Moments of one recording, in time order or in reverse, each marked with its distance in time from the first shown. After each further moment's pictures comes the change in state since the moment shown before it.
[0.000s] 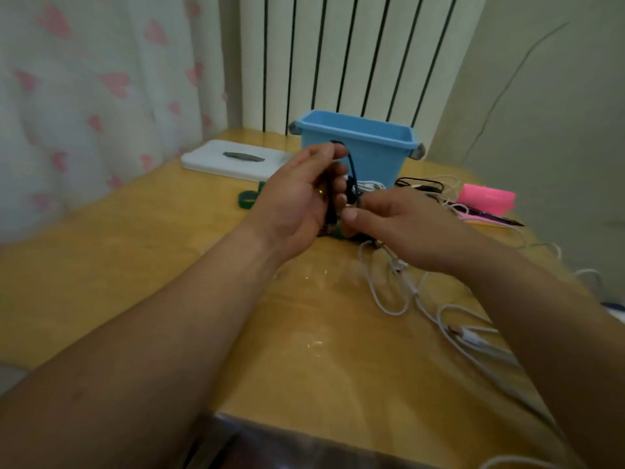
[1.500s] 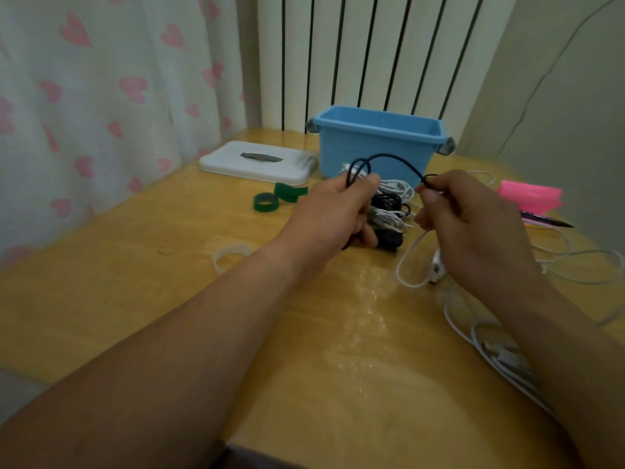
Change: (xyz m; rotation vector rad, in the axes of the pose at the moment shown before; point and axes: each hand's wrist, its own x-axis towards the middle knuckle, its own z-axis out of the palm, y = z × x) left_hand -0.009 -0.010 0.009 0.640 -0.006 -0.007; right_hand -0.004 0.054 0.018 0.038 0.578 -0.002
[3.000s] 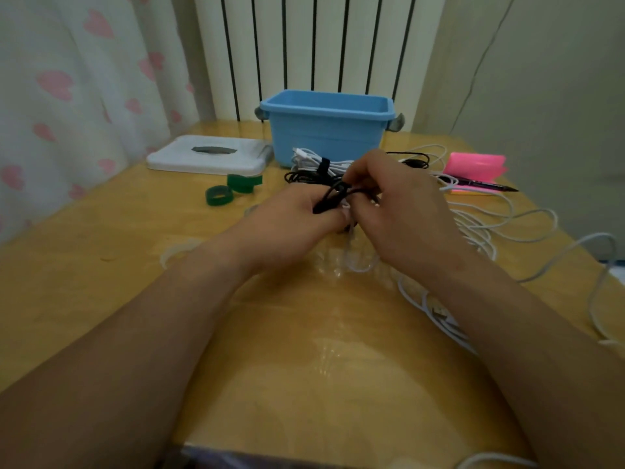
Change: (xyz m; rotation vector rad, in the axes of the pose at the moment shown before) left_hand -0.005 0.000 0.004 0.543 -0.284 0.130; right_hand -0.006 -0.014 0.006 -0.075 -0.045 -0.110
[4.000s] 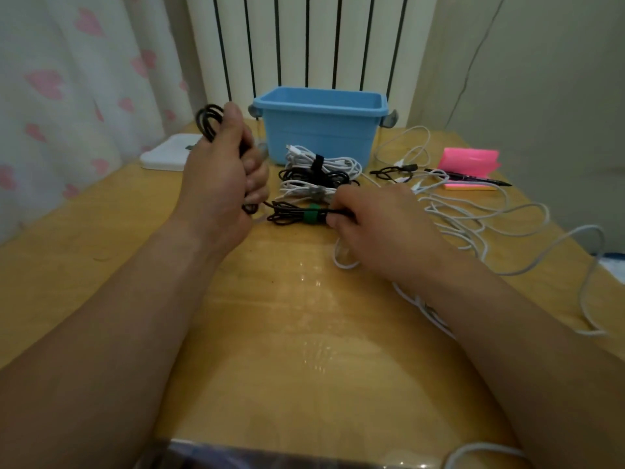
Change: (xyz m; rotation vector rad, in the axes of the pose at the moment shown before) left_hand 0.009 -0.015 -0.032 -0.944 0.499 -0.044; right_hand -0.006 0.002 0.011 -0.229 -0.209 -0.074
